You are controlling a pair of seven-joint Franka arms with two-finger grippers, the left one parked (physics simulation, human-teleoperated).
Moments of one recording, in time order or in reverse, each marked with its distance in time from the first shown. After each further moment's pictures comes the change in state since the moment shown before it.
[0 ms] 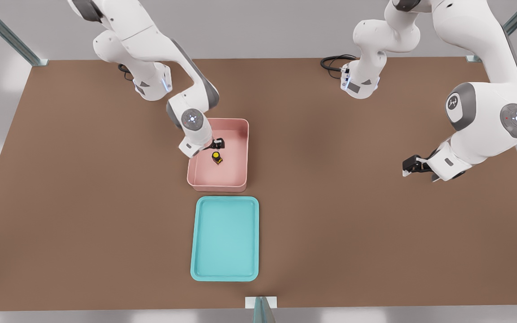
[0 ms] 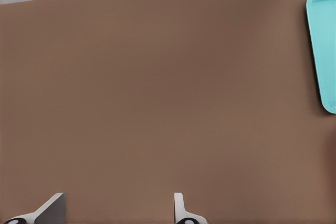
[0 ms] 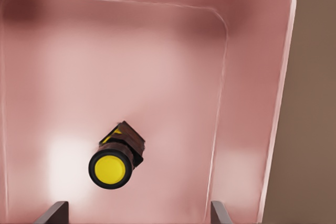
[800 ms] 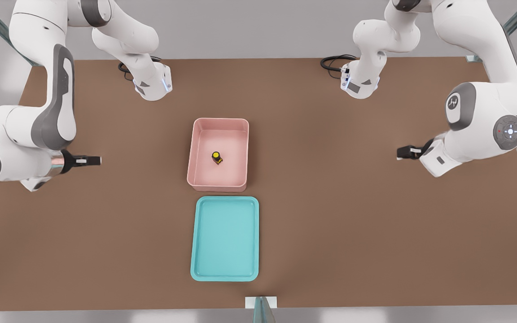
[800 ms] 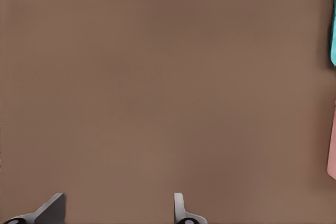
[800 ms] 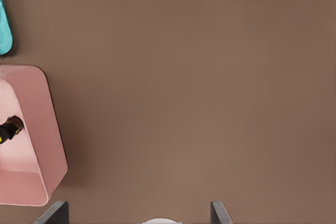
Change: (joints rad) arm -0.739 0.049 -0.012 0.737 -0.060 -0.940 -0.637
